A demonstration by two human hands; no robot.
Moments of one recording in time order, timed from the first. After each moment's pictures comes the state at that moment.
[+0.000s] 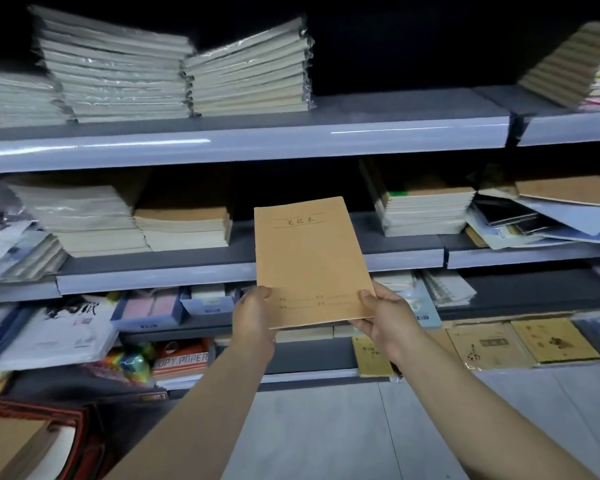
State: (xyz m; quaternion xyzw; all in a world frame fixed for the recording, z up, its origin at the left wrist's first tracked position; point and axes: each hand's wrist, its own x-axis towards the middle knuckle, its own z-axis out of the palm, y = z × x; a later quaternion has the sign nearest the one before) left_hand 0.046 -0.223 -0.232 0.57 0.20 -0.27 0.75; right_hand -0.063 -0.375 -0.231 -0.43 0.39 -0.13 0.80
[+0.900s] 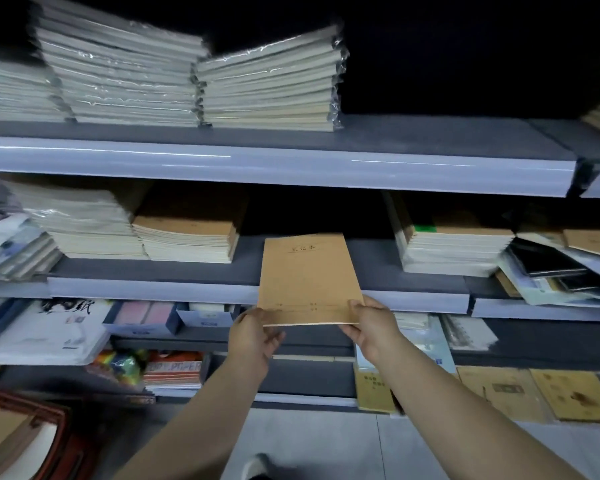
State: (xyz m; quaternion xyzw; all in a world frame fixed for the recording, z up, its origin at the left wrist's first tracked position) left_hand 0.104 -0.254 -0.270 0.53 0.25 -0.27 0.76; right_hand 0.033 -0.418 -0.263 -0.43 0.44 -0.11 0.78
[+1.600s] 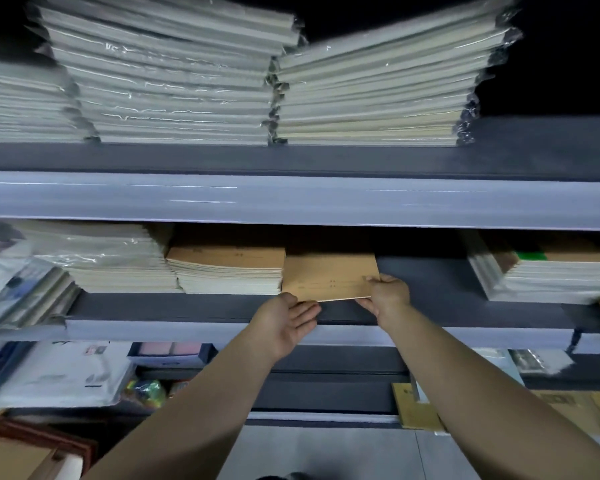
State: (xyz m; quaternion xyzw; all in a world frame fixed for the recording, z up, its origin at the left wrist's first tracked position) left_hand 0.257 -0.233 -0.274 0.50 0.18 -0.44 0.72; right_hand 0.208 -0.410 -0.292 -0.46 0.48 -0.16 0.73
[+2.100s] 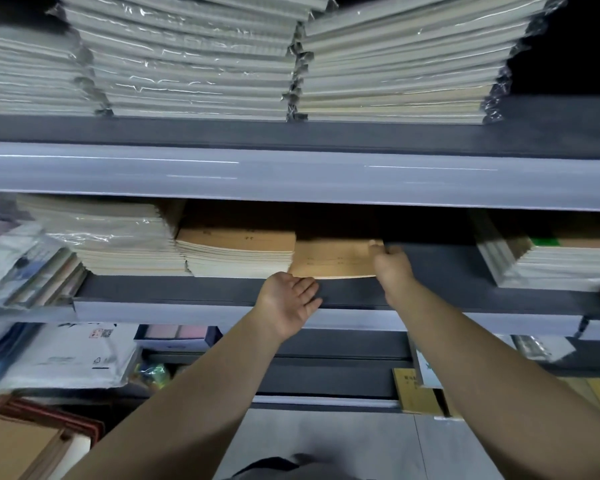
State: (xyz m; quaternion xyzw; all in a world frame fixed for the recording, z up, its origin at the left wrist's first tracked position) left_hand 0.271 -0.221 -0.274 0.44 0.18 -0.44 0.77; right_hand 0.231 -0.407 -0.283 -0.65 0.48 -0.11 0.58
